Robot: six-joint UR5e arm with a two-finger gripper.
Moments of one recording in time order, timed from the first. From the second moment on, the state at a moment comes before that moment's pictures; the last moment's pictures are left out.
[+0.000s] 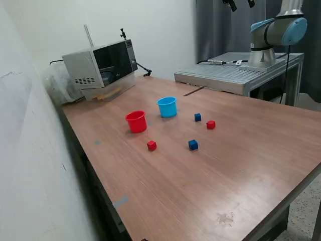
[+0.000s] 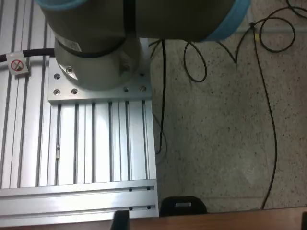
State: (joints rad) arm -0.12 -1.77 1.71 -1.05 -1.57 3.09
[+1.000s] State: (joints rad) arm -0.11 -1.66 1.69 -1.38 -1.56 3.10
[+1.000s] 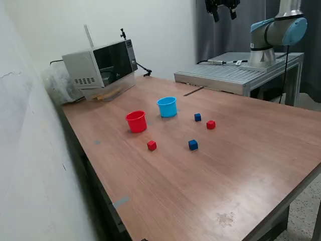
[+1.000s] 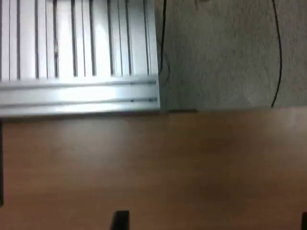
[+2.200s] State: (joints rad) arm -0.11 -1.19 1.73 -2.04 -1.49 3.45
